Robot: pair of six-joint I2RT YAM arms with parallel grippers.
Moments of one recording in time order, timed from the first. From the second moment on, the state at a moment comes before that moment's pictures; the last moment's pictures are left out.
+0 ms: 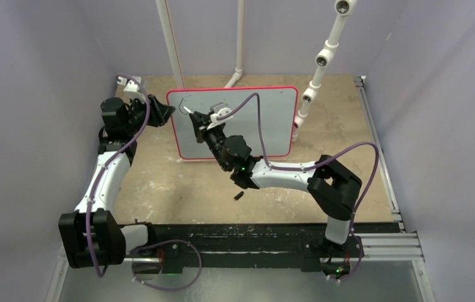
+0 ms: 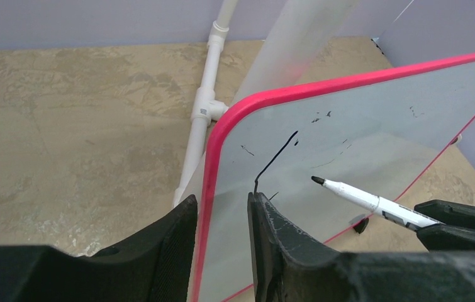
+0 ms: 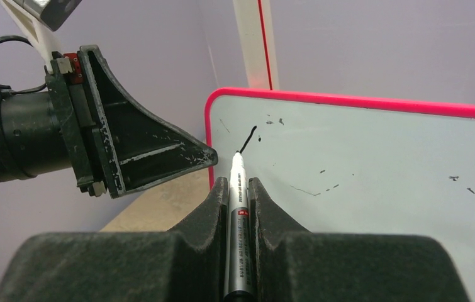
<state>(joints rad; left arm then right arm) 0.09 1.20 0.90 0.11 0.57 -0.23 1.07 1.83 1.18 0.97 0.51 0.06</state>
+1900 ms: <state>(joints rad) 0.10 1.24 0.89 0.14 0.60 -0.25 1.07 1.89 1.20 0.98 0.65 0.05</state>
